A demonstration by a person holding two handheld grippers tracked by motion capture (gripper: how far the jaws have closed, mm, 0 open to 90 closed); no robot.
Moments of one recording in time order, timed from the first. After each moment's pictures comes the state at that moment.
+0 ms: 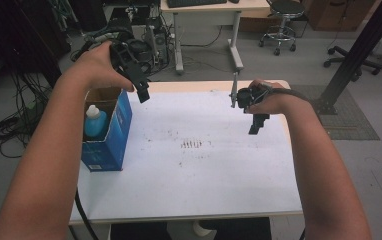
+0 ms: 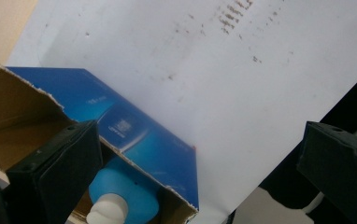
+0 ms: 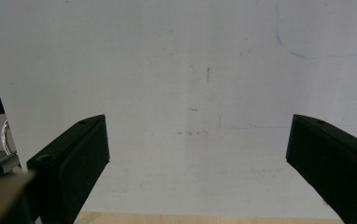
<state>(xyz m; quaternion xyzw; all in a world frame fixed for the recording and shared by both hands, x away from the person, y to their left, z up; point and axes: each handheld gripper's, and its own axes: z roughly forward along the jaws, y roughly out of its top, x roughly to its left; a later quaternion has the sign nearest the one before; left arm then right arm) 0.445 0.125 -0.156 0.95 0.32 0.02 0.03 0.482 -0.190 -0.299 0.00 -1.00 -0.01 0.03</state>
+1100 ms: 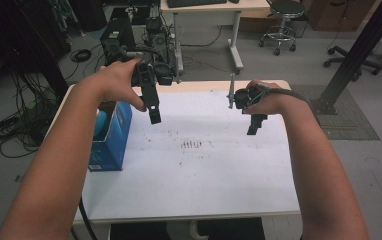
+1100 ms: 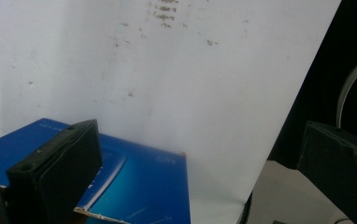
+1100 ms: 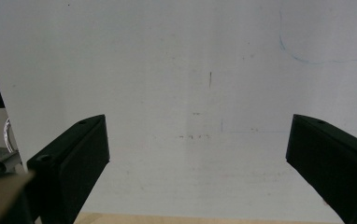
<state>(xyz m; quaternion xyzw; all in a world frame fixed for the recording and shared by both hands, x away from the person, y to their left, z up) 0.425 0.084 -0.188 0.99 0.16 -0.01 0.01 0.482 -0.183 -0.301 0.01 -1.00 0.00 0.04</state>
